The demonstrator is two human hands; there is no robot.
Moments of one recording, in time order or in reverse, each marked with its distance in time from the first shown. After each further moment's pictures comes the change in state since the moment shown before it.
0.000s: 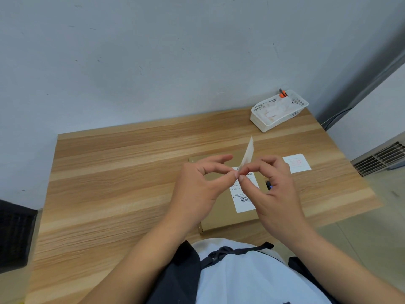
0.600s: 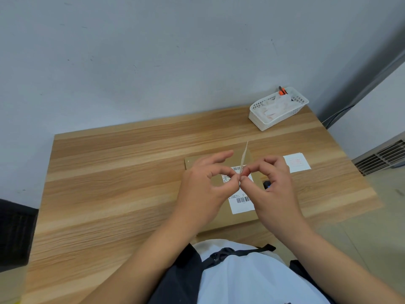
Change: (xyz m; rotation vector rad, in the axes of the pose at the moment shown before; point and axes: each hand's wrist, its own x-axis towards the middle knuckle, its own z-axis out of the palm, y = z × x) left_hand 0.011 -0.011 0.028 0.285 0.051 0.156; right_hand 0.011 0.017 -0.010 0.054 0.006 0.127
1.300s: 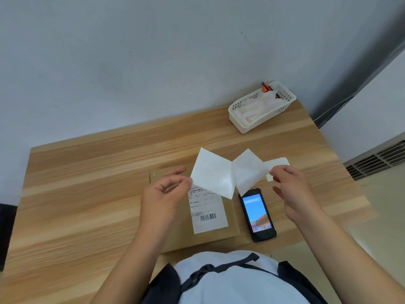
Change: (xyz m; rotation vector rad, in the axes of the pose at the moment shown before) left_hand 0.056 0.011 0.084 -0.354 0.277 -0.433; right_hand 0.134 0.131 -0.133 0.343 0.132 0.637
